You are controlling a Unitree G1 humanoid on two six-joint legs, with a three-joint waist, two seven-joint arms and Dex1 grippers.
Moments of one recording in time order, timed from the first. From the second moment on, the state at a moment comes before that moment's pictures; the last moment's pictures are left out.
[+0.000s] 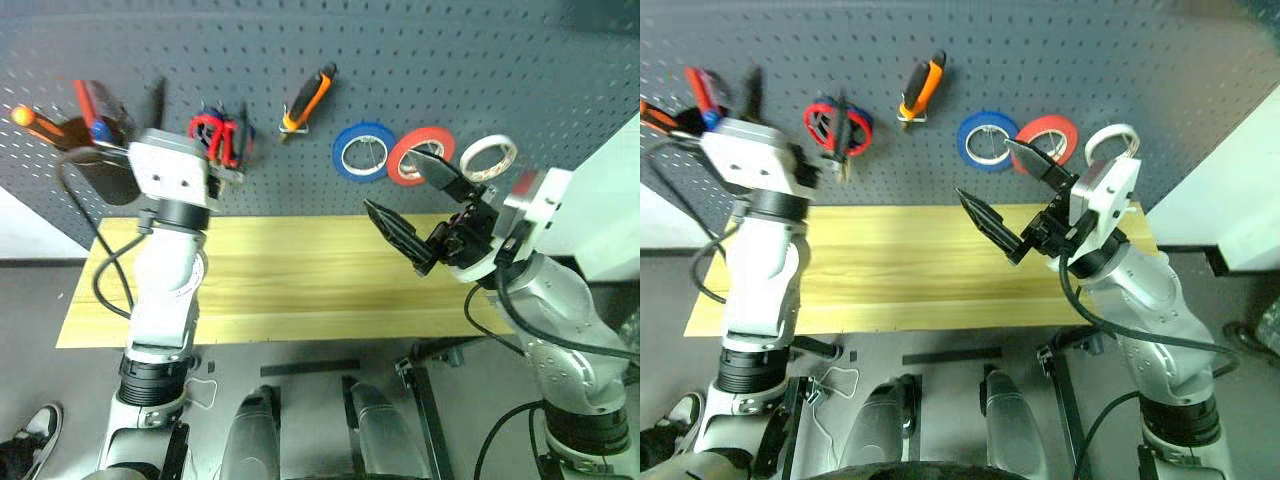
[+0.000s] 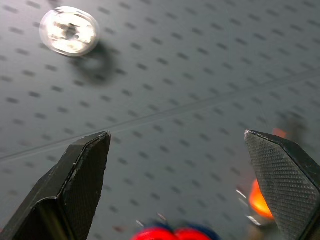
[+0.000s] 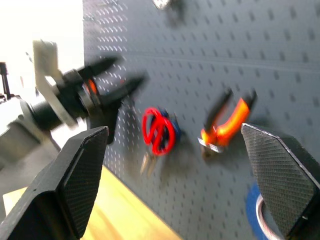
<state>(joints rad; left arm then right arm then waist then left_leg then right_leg) -0.41 0.30 0.00 -0.24 0.02 -0.08 -0.02 -0.26 -0.47 -0.03 -0.59 0.61 0.27 0.51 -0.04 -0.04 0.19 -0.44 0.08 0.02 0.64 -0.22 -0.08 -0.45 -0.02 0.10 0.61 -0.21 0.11</state>
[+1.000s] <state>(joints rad) -0.36 0.21 -0.17 0.35 -0.10 0.06 -0.61 -0.10 -0.26 0.04 -0.16 0.32 0.09 0.51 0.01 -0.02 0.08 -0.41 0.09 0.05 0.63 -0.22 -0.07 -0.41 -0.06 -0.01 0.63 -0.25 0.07</state>
